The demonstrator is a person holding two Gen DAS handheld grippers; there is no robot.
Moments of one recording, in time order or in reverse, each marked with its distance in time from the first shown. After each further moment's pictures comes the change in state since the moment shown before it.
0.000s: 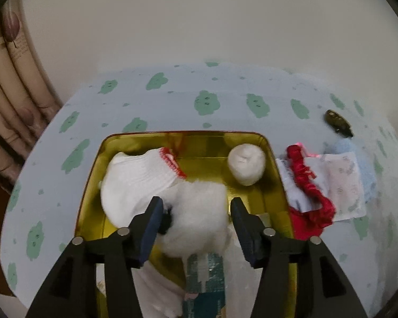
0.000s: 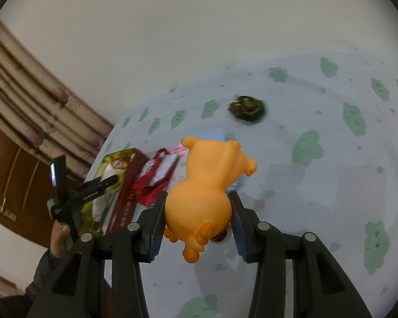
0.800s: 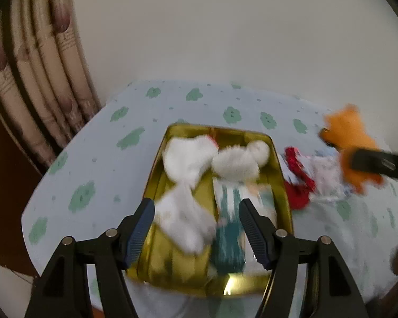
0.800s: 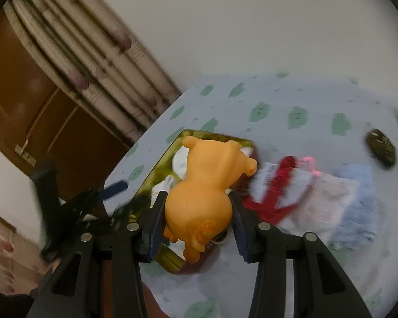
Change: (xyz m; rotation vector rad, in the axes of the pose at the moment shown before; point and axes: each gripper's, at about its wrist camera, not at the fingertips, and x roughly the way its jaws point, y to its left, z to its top) left arm -0.106 0.024 -0.066 -0.119 -0.112 0.064; right arm 0.101 0.172 0.011 -0.315 0.159 0.204
